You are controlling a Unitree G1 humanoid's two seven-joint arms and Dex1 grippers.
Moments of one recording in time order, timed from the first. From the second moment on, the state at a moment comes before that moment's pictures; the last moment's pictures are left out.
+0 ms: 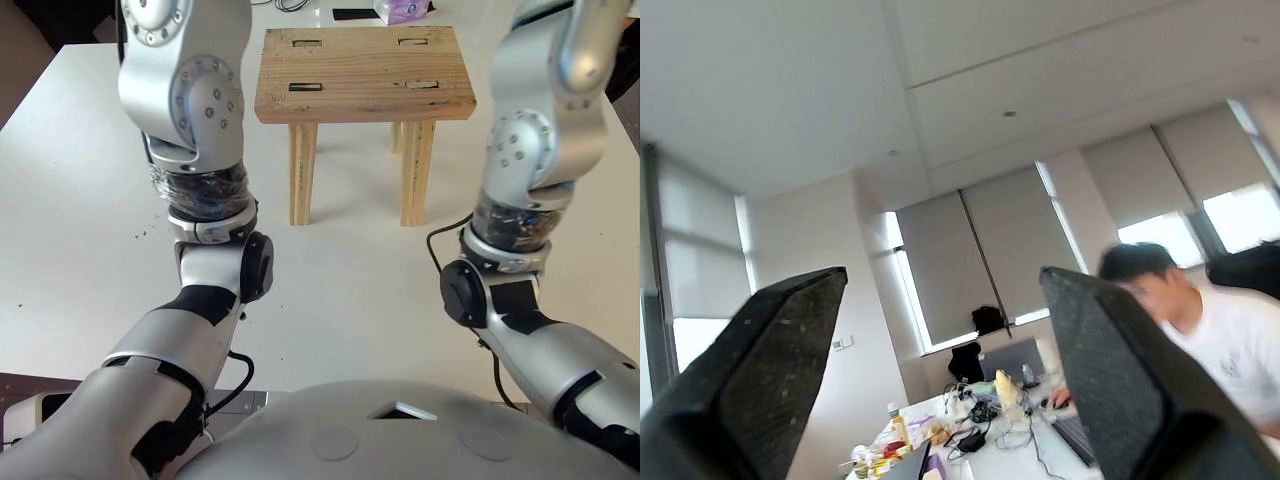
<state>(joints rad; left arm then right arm) -1.01 0.09 0.17 -0.19 -0.43 0.38 0.24 -0.89 0.02 -0.19 -0.27 0.22 0.31 -0.33</state>
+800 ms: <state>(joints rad) -0.98 0.07 0.13 -0.39 -0.24 0.24 0.22 -1.06 0.01 -0.12 -0.31 0.26 0.31 -0.23</state>
